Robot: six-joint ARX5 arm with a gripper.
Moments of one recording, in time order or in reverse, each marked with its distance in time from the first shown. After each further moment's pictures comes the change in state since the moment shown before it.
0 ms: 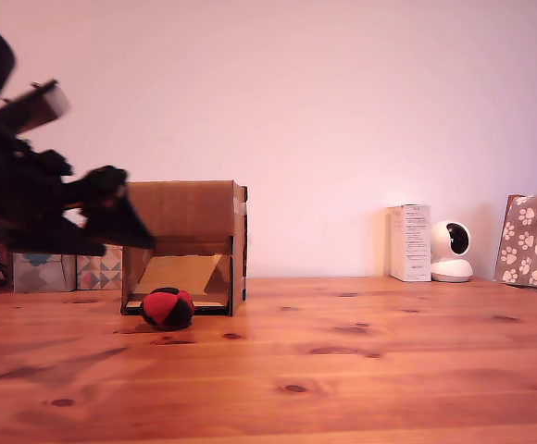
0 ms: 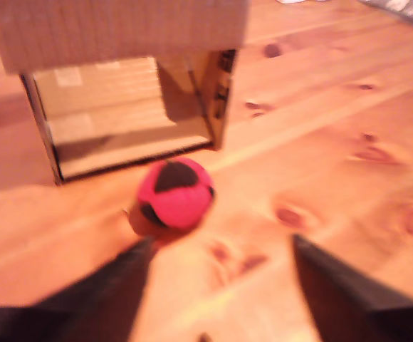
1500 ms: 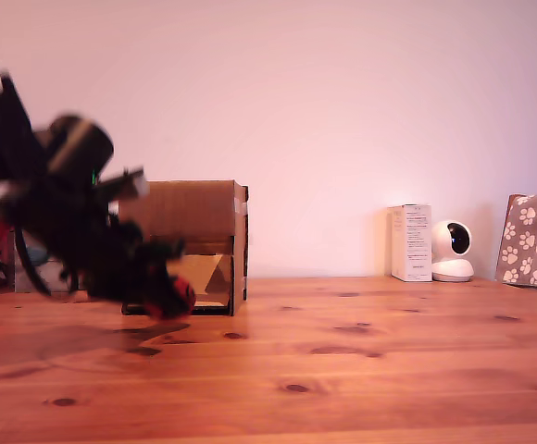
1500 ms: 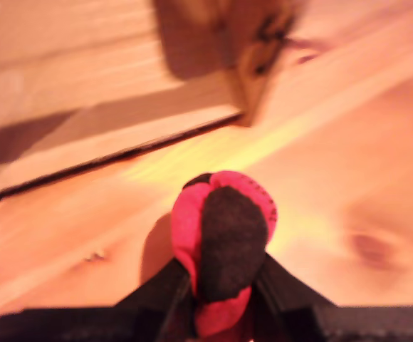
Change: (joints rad) arm -0.018 0.335 0.362 -0.262 0.029 0.040
